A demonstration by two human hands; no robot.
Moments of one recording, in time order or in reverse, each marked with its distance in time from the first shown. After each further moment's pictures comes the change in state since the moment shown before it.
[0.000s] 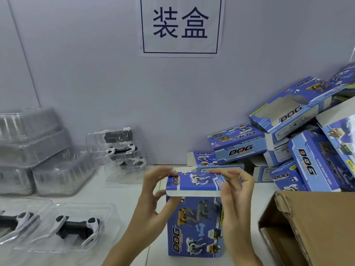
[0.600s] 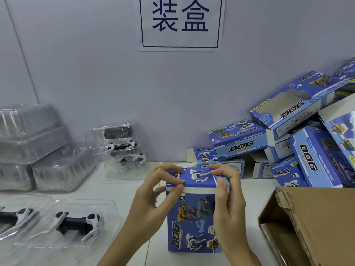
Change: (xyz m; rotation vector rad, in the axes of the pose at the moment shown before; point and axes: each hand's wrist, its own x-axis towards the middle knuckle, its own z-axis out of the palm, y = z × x) left_hand 0.002 0.015 0.001 -0.040 -0.034 -0.065; right_hand -0.002 0.009 0.006 -0.173 0.005 -0.002
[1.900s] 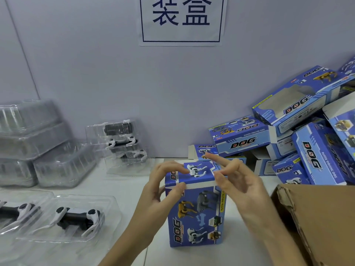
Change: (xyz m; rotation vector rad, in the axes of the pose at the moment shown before) left_hand -0.002 0.000 0.009 -0.138 0.006 -0.227; right_hand 0.031 -0.021 -0.044 0.120 -0.364 0.218
